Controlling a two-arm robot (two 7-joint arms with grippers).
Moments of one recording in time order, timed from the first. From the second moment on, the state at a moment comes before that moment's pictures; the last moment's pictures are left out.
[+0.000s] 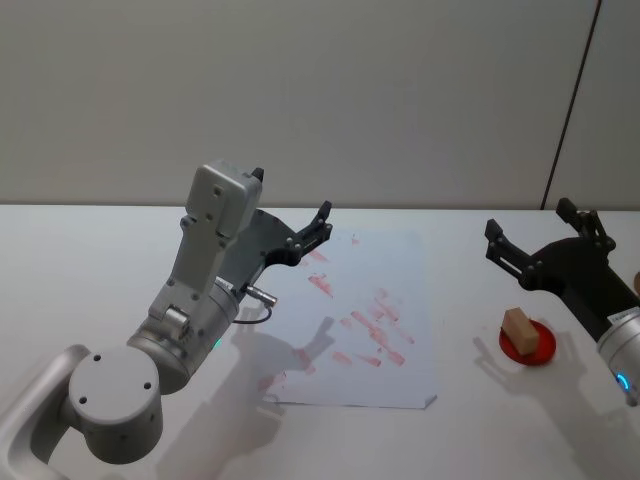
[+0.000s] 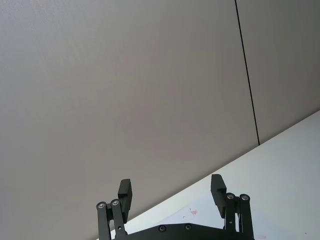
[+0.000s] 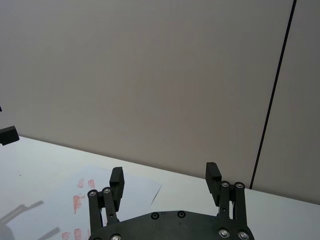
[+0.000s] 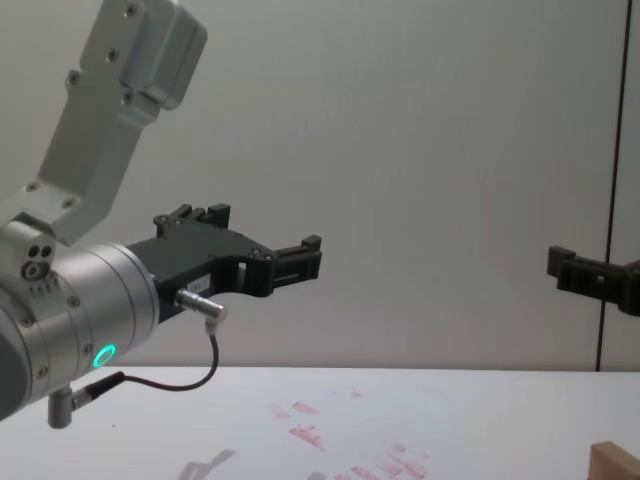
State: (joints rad) left arm -0.24 0.38 0.45 -1.63 -0.20 0.01 -0.01; right arm -0.01 0.34 -0.23 -1.77 0.29 0.03 0.07
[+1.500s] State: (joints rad) left arm -0.24 0.38 0.45 -1.63 -0.20 0.01 -0.01; right arm -0.14 0.43 -0.19 -1.87 0.29 0.19 0.00
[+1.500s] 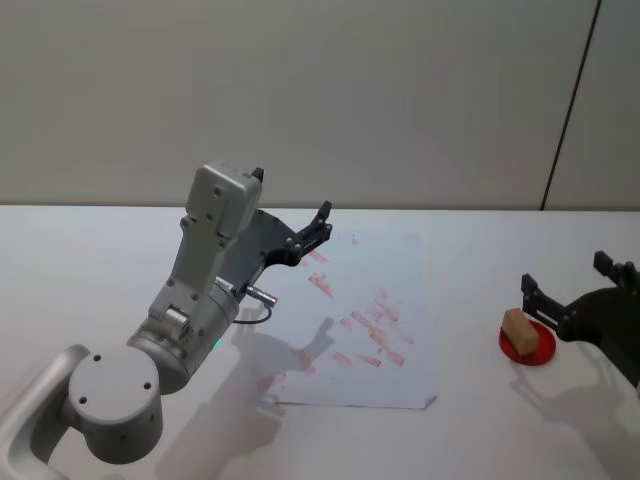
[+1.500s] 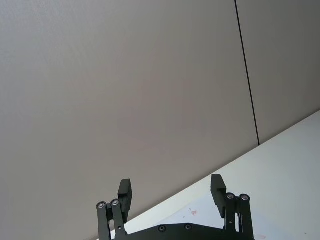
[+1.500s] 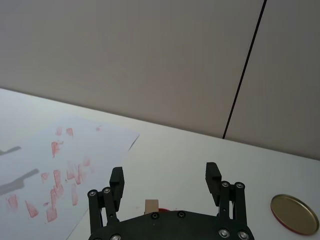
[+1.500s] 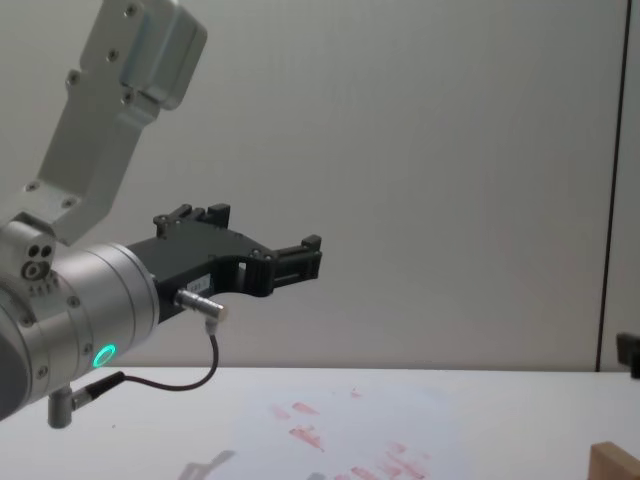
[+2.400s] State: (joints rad) left arm -0.24 0.38 0.45 -1.63 -0.20 0.01 -0.01; right arm -0.03 0.32 -0.24 -1.74 0.16 0.40 0.00
